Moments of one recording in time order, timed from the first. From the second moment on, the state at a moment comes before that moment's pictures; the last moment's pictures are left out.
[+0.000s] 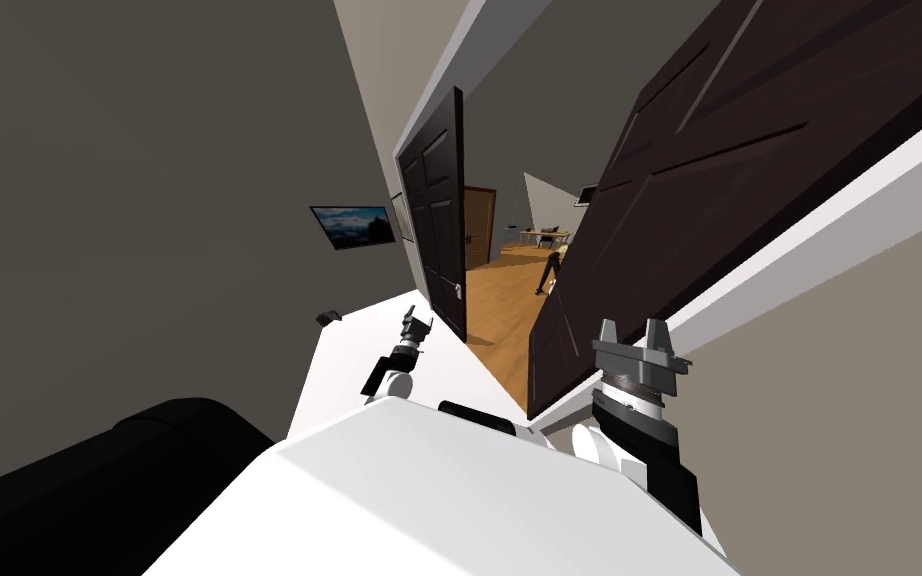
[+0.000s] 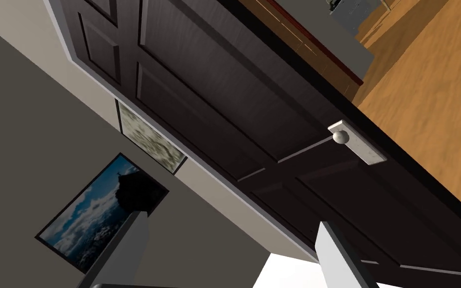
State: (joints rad) arm 0.49 0.08 -0.09 -2.08 0.75 -0.13 -0.06
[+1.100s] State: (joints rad) arm 0.50 0.10 -0.11 -1.97 1.05 0.02 -0.02
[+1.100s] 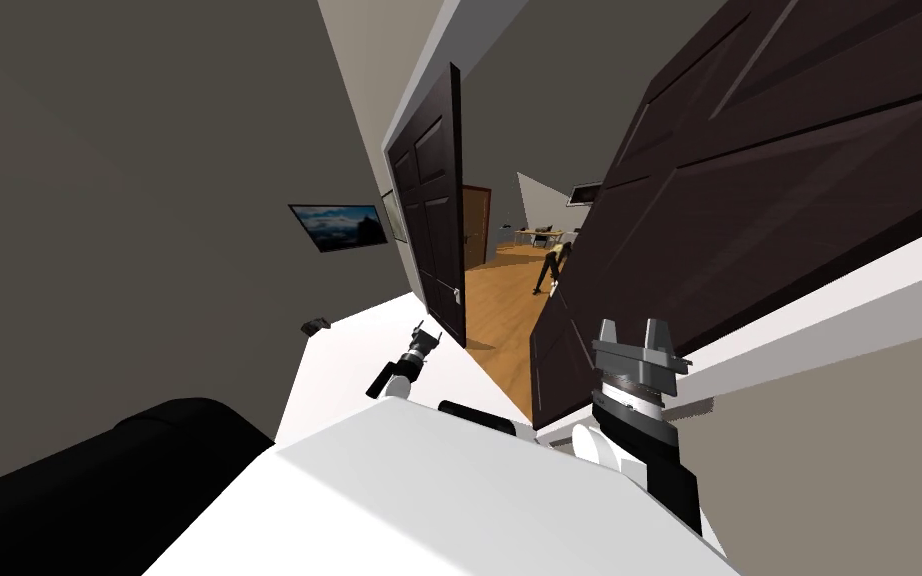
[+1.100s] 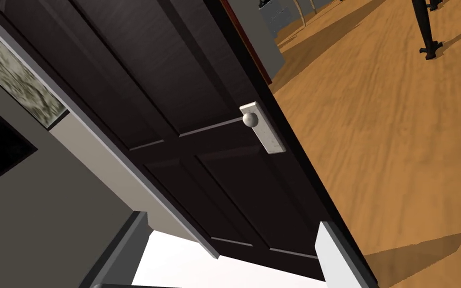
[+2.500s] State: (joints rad) arm 0.50 0.10 -0.13 -1.83 1.37 0.19 0.03
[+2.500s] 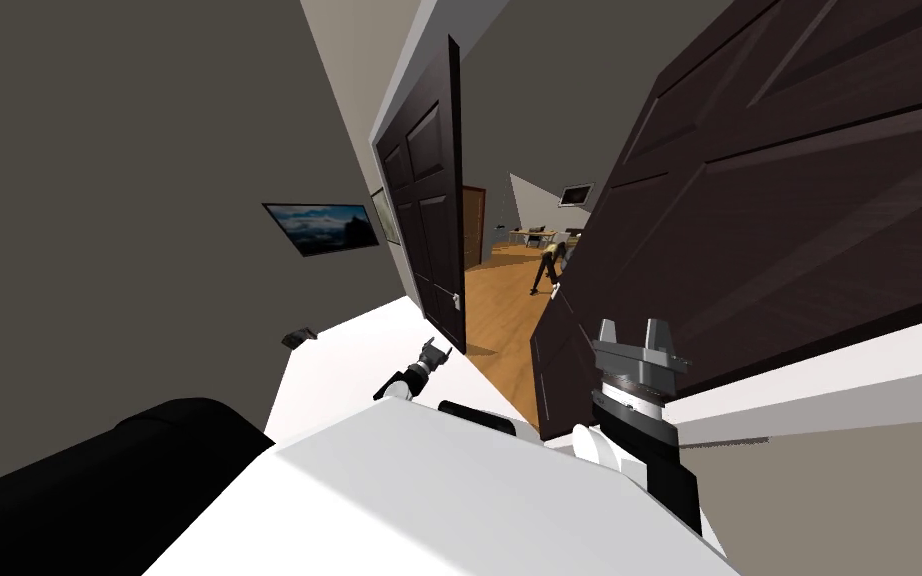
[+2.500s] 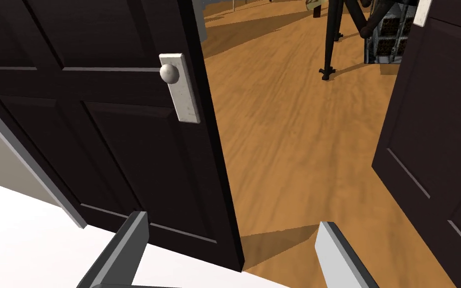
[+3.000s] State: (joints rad) arm 0.50 0.11 -0.15 -1.76 1.53 0.26 0.05
